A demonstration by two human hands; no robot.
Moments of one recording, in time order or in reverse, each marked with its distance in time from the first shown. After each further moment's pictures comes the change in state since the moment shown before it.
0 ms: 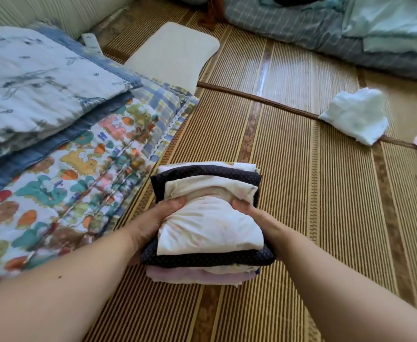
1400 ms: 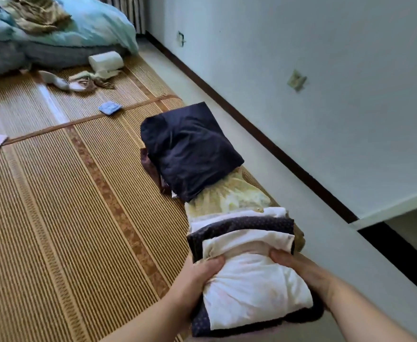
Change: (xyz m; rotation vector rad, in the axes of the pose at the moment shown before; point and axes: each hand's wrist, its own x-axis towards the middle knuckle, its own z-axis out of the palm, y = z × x) left_hand -0.120 -0.499 0.840 0.347 -0.736 -0.429; right_hand -0.841 0.398 -0.453 0.538 0.937 -0.169
